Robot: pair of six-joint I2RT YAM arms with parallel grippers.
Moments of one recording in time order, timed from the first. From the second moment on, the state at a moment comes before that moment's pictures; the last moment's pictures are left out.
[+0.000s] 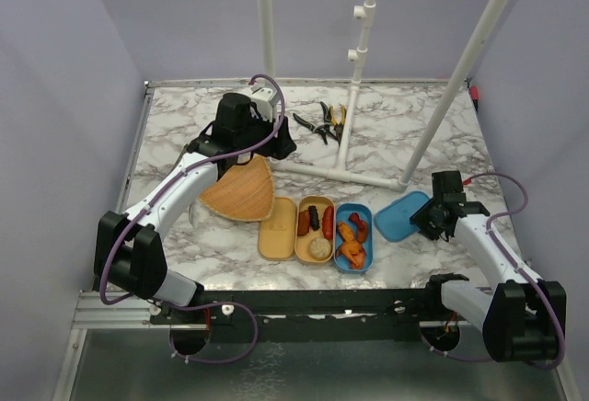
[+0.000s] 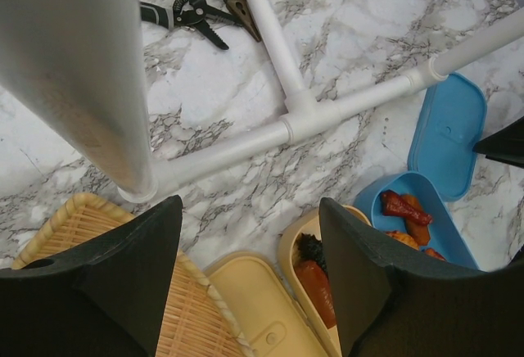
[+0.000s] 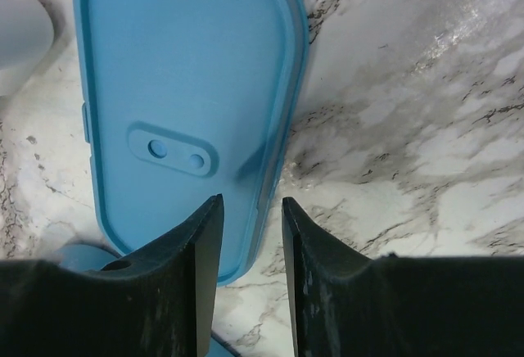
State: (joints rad) left arm -0.42 1.45 1.19 -0.24 0.36 -0.17; right arm 0.02 1.05 0.54 -0.63 0.14 0.86
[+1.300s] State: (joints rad) left arm -0.43 1.45 1.18 -0.23 0.36 -0.17; right arm 0.02 0.92 0.38 -0.48 0.18 1.06
